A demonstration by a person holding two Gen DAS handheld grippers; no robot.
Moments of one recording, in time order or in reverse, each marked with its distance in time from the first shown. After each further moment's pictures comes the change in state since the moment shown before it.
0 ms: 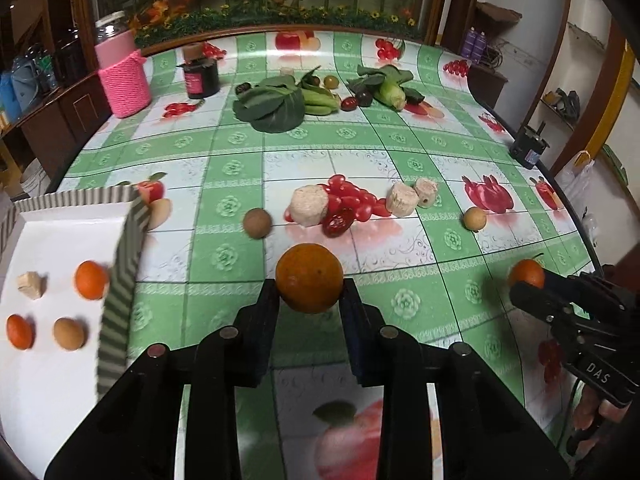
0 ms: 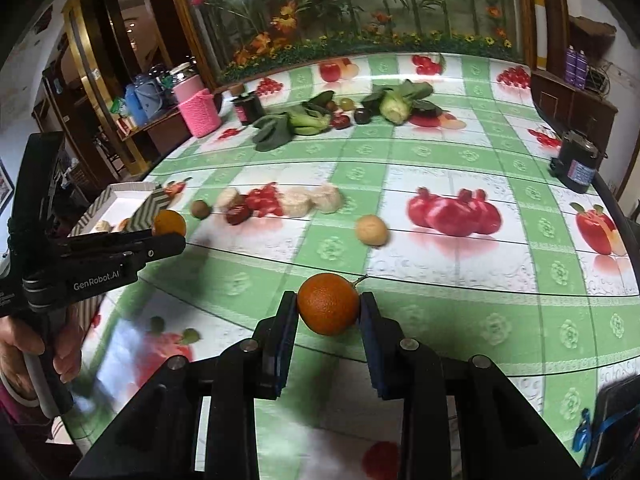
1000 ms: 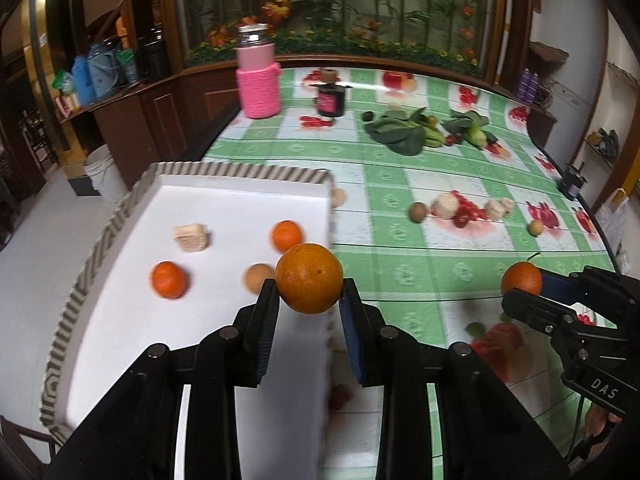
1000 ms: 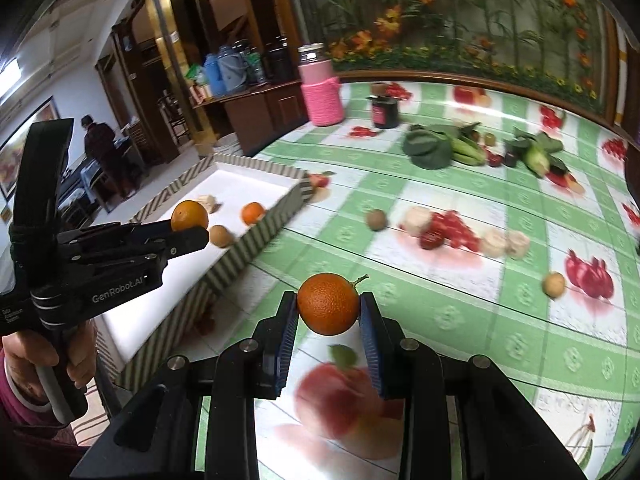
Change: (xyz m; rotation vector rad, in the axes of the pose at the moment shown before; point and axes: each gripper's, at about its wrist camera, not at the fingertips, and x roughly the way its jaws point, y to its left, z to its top) left arm -0.081 0.107 -0.050 -0.117 -0.105 0.192; right arm 0.008 0.160 0.010 -0.218 0.005 0.165
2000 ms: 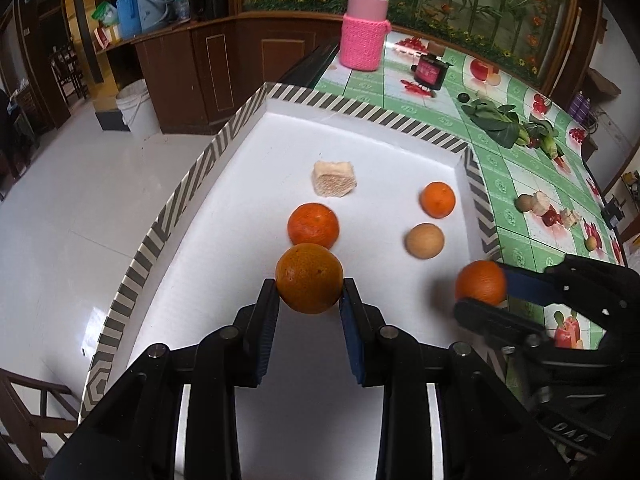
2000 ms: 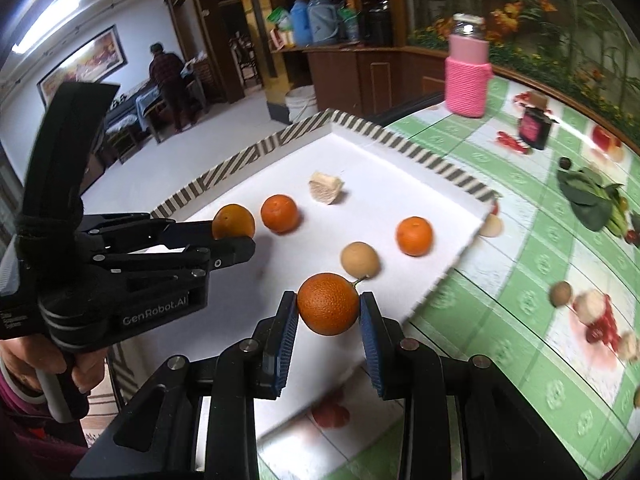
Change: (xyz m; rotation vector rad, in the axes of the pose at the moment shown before) left arm 0.032 0.113 -0.020 -0.168 0.152 0.044; right arm 0.108 0.124 0.039 -0.247 0.156 0.168
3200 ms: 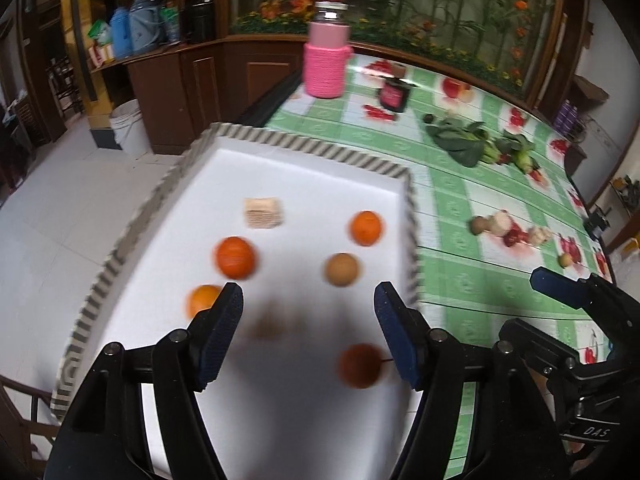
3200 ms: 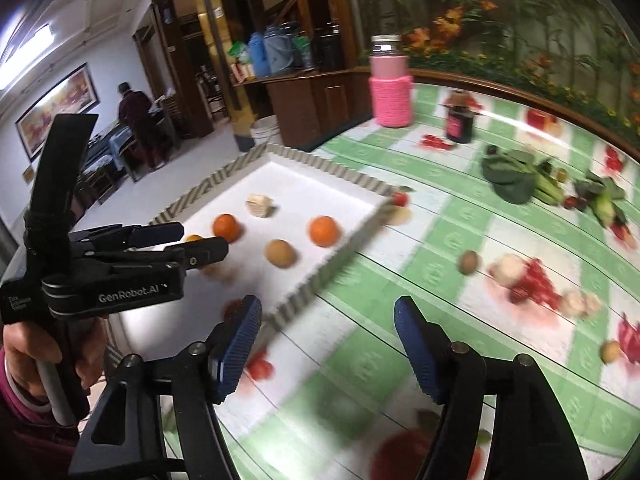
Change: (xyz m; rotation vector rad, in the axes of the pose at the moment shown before) left arm -0.024 -0.062 0.009 0.017 -0.082 -0.027; right arm -0.080 -0.066 -0.044 0.145 -0.120 -0.111
